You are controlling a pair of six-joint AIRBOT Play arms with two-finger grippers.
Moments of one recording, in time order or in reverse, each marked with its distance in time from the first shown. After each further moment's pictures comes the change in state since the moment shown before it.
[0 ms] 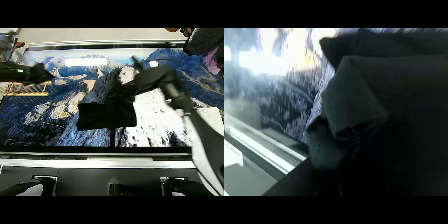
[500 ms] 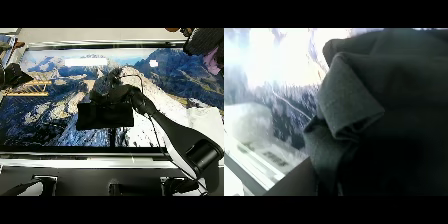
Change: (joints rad) left arm 0.149 0.058 -0.016 0.016 -0.072 0.001; right arm 0.153 -0.195 0.003 0.053 0.293 0.018
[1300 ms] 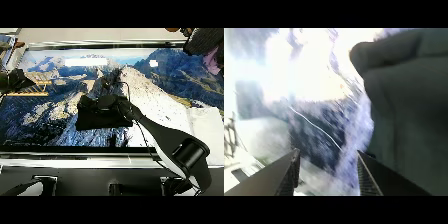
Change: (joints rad) left arm 0.006 0.002 -0.052 0.001 0.000 0.000; right arm 0.113 -0.072 0.002 0.058 0.211 0.024
